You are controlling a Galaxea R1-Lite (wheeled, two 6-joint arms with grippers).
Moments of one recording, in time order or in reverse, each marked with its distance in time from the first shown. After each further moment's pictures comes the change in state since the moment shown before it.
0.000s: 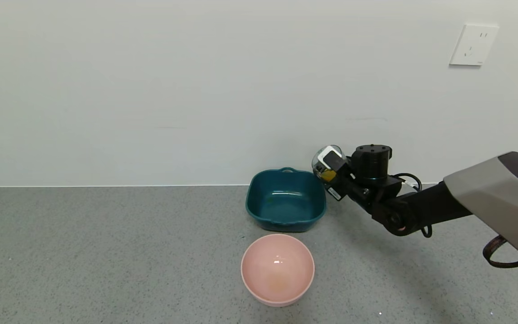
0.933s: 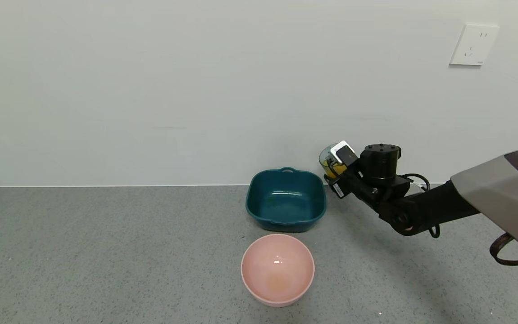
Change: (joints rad) left arm 0.000 0.000 0.000 0.000 0.000 0.000; right arm -0.035 -0.013 0.033 -0.037 0.050 0.176
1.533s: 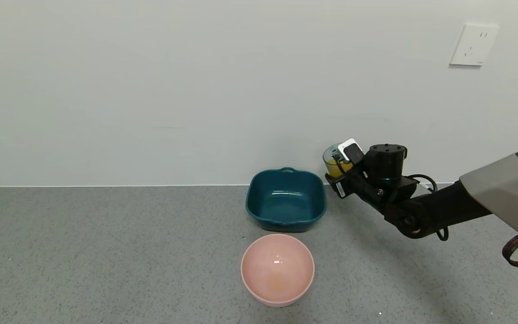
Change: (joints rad) left arm 0.000 0.000 0.000 0.000 0.000 0.000; right arm -0.001 -0.038 0.059 -0.019 0.016 0.114
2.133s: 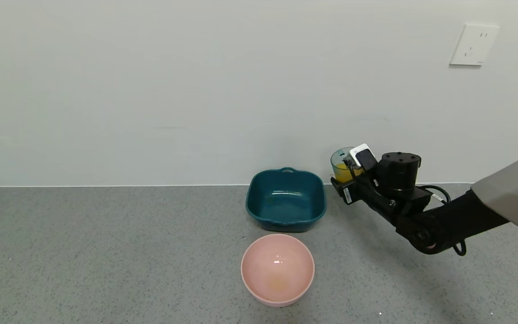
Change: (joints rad) left arm 0.000 0.000 0.000 0.000 0.000 0.000; right arm -0.013 -0.051 0.172 -0.147 0.013 0.068
